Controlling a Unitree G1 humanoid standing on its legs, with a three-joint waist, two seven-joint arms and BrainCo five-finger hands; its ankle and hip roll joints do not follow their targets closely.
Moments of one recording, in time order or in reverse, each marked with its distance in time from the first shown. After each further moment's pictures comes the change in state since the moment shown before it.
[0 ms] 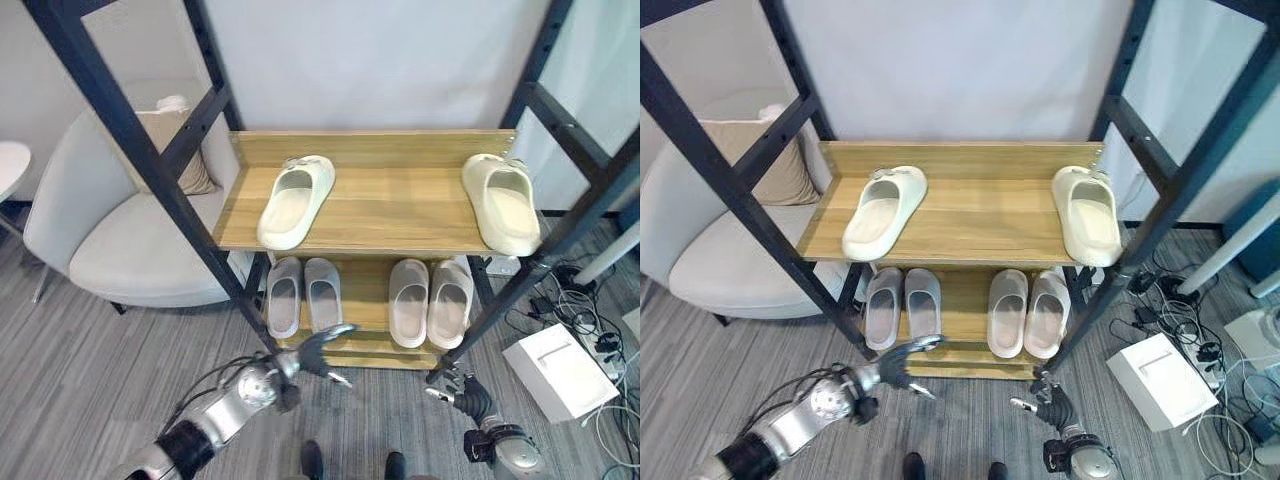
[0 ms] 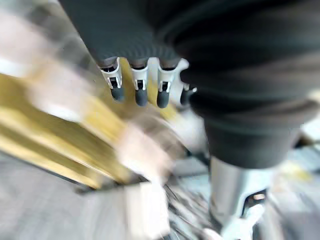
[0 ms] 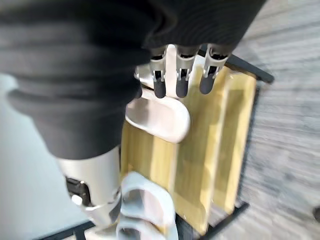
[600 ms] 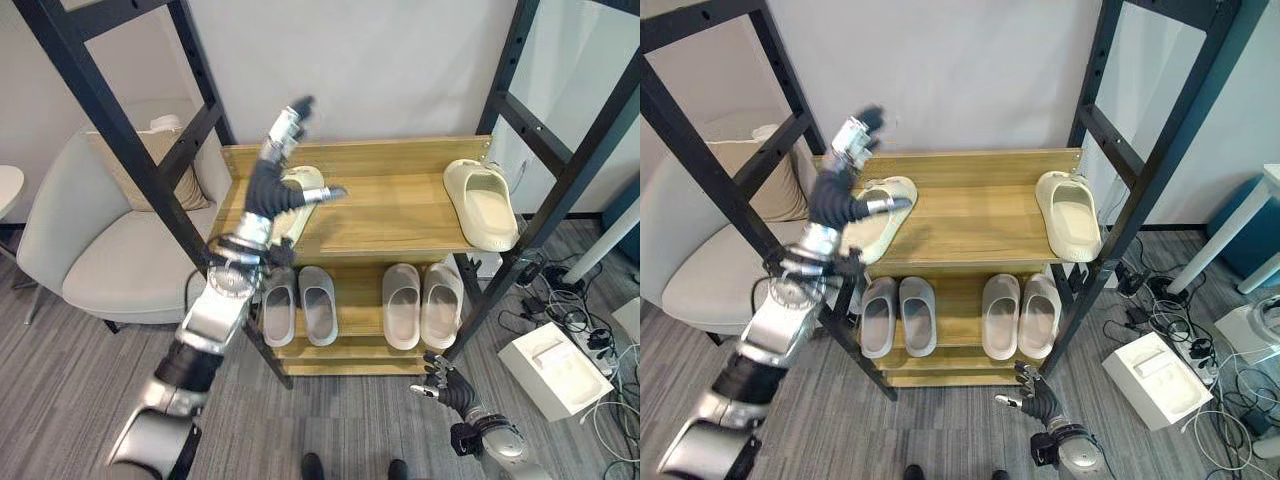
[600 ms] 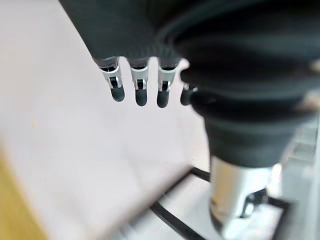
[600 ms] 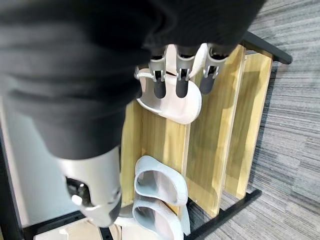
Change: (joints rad) left arm -0.288 -0.027 0.597 -0.011 0.123 -0.110 0.508; right arm -0.037 0.018 0.002 -0.015 -0.002 0.014 0.032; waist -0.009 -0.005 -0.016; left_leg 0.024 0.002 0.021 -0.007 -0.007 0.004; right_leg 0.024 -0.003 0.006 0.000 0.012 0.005
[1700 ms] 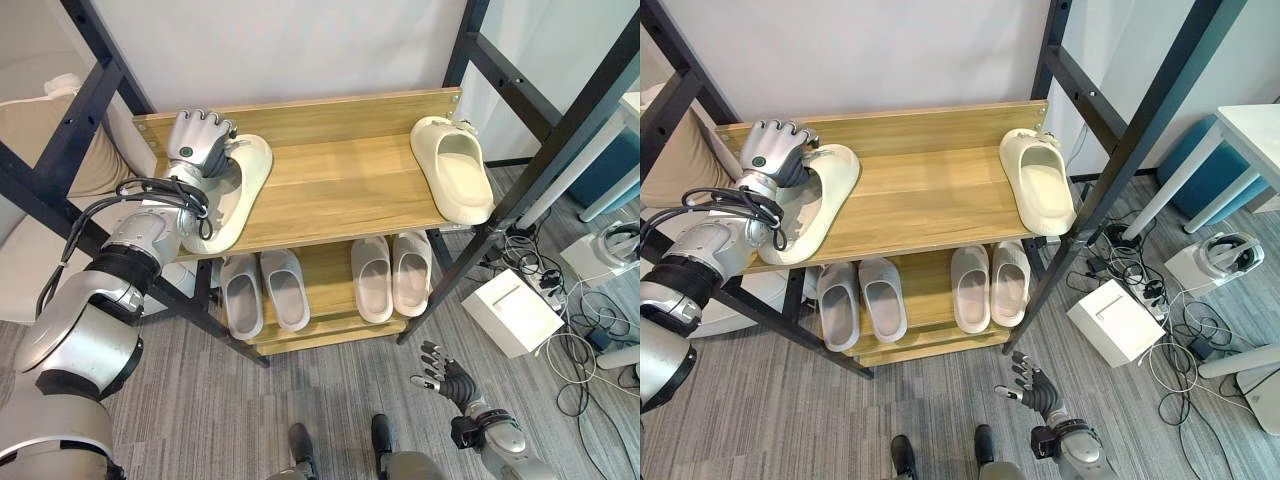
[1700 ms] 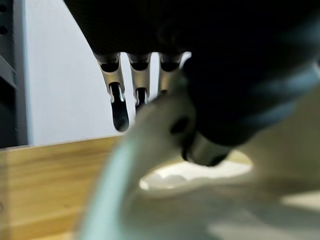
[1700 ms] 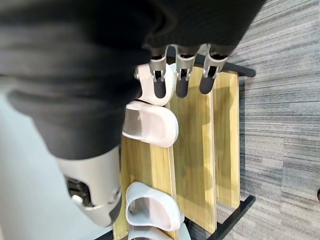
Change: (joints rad) left arm -0.434 0.302 -0.457 0.743 0.557 0.215 0.178; right arm -0.018 -0.038 0.078 -0.013 0.104 -0.069 0.013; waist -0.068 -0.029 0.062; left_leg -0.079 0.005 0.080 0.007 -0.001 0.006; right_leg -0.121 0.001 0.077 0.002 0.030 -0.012
